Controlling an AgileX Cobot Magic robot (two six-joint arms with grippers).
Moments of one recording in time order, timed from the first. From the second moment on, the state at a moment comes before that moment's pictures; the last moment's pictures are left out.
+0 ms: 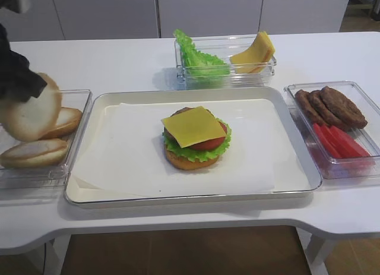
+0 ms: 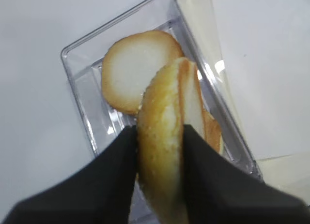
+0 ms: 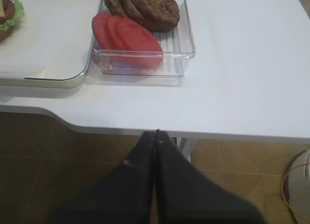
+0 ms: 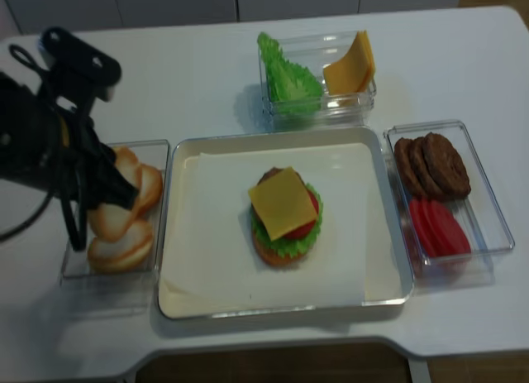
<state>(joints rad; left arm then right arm) -0.37 1.29 -1.07 0.34 0.93 -0.15 -0.04 -0.02 -0.47 0.11 1.15 -0.15</state>
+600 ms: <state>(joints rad) -0.67 1.40 -1.08 0.79 0.79 -0.32 -0.04 -0.02 -0.47 0.11 1.15 -0.15</state>
